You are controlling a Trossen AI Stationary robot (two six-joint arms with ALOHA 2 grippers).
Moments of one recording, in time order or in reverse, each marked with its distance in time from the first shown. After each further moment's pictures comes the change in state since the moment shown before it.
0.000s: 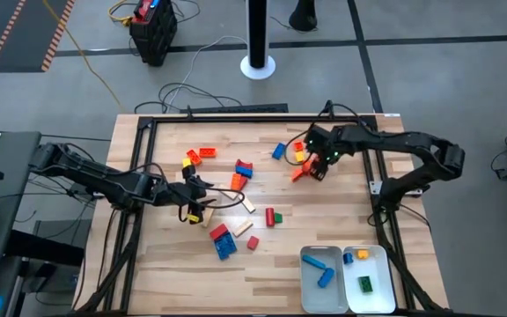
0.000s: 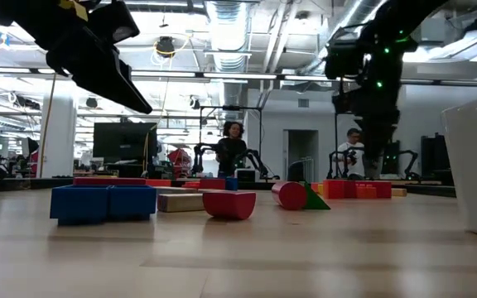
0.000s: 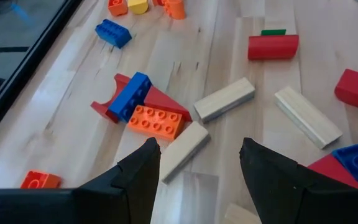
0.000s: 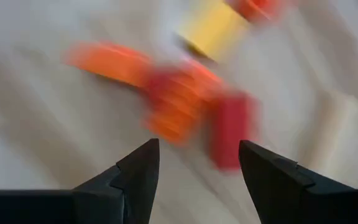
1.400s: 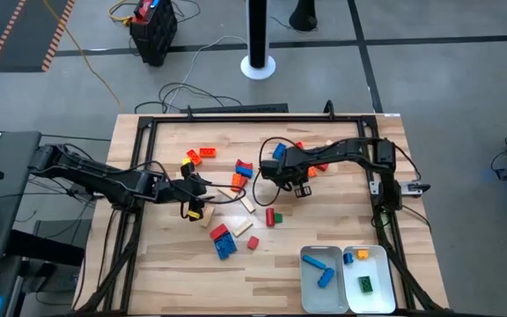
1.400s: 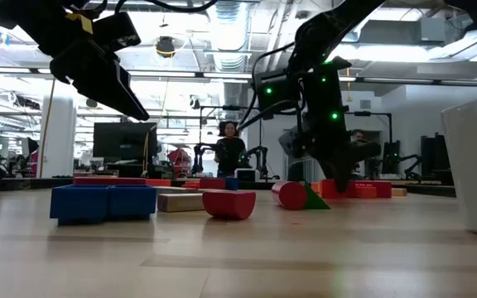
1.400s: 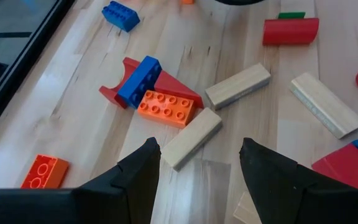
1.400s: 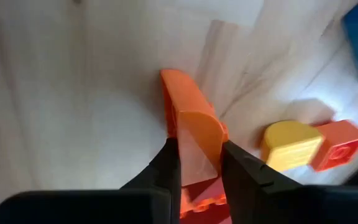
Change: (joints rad) left arm 0.040 0.000 0.000 -0.047 0.020 -0.008; right arm 0.240 0.581 0.406 -0.245 0.302 -0.476
